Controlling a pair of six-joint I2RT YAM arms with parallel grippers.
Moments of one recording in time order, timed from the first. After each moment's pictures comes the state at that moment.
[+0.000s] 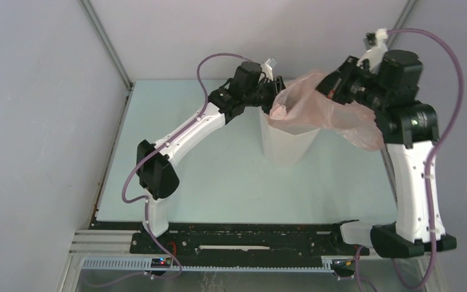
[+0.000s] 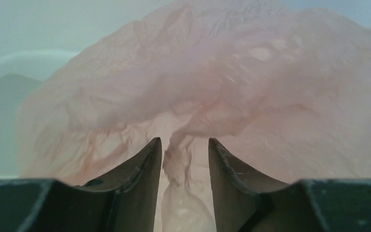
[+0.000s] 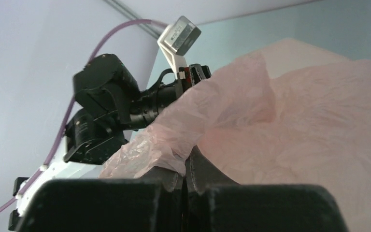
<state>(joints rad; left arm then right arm) -0.74 1.95 1.97 -0.38 0.45 -0.86 0.15 1.25 1.91 -0.92 -0.37 0.58</state>
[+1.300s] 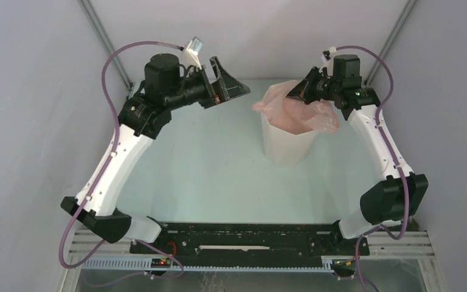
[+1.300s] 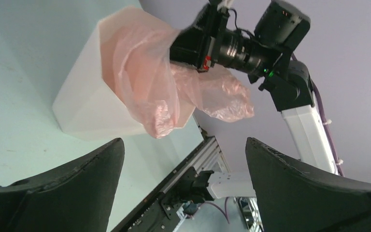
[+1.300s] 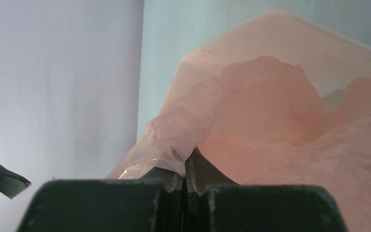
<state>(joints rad) -0.52 1.39 1.80 -0.64 0.40 -0.76 0.16 1.54 1.61 -0.60 -0.53 0.72</state>
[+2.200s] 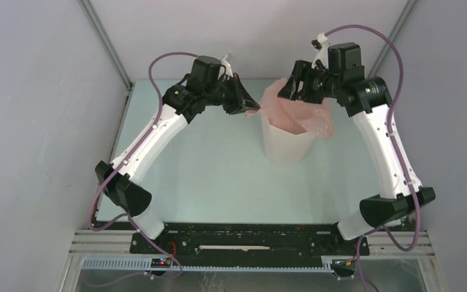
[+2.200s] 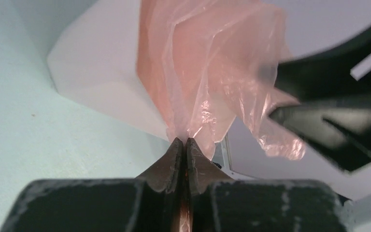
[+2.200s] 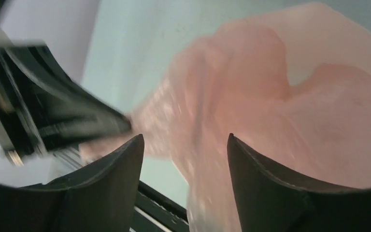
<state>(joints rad) -0.60 1.66 1.83 -0.68 0.41 -0.86 0.31 1.55 1.97 -0.97 -0.31 0.42</state>
